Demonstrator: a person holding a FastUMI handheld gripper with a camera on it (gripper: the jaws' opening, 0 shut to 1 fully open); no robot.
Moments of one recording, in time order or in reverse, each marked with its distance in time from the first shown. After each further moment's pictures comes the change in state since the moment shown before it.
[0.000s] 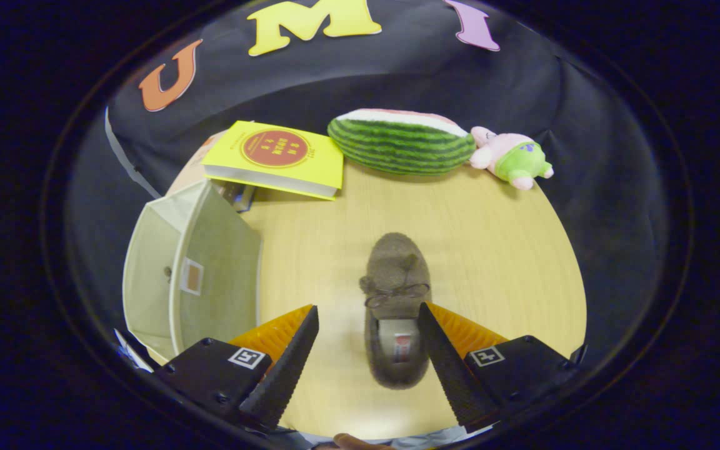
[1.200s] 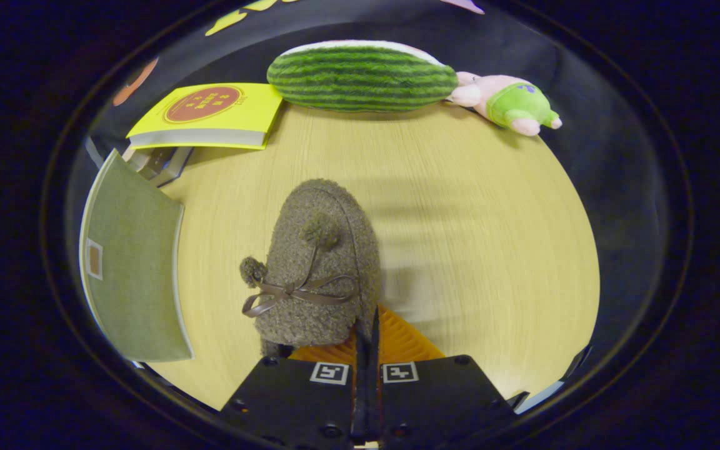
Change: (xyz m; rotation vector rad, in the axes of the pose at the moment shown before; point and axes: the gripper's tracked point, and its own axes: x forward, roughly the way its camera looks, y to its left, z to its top) arm 0.085 -0.056 -0.038 0.078 0.173 -0.012
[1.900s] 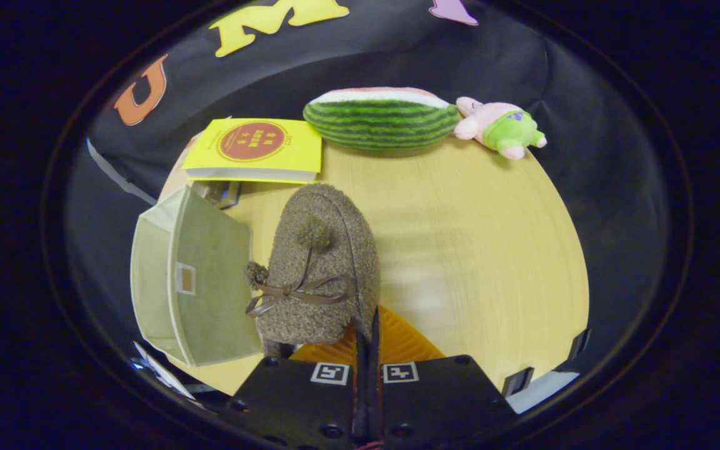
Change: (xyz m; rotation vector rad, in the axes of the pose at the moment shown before) arm -0.116 0.059 0.016 0.003 -0.051 0.064
